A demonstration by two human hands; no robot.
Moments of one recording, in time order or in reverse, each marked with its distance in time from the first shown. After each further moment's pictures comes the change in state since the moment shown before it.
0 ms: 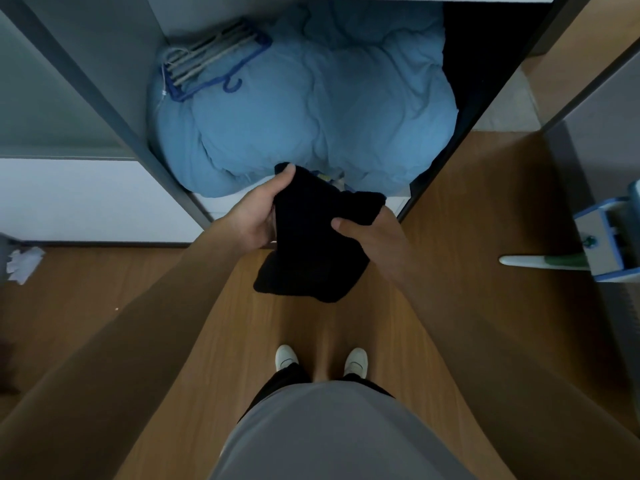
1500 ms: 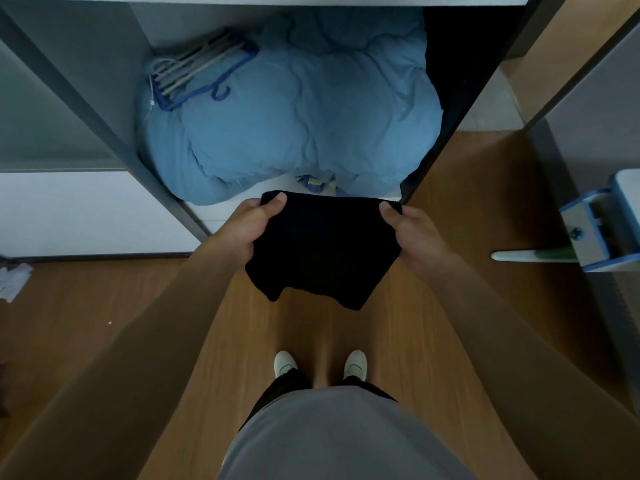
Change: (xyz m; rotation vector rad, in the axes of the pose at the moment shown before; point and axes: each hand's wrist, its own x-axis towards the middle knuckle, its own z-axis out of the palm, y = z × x) left_hand 0.002 -0.018 -0.006 0.198 0.278 0.128; right_hand -0.016 -0.011 -0.043 0.069 0.166 0.159
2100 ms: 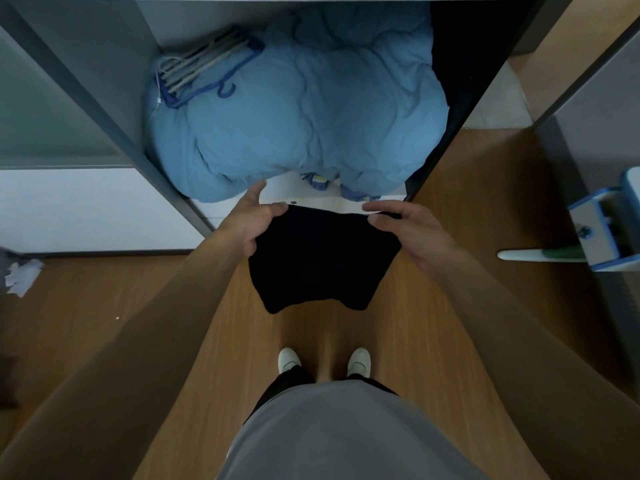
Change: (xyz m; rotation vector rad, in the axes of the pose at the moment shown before) left_hand 0.000 0.003 -0.002 0.078 0.099 -0.005; right_hand 0.010 0.007 -0.013 -0.202 -0.134 -0.080
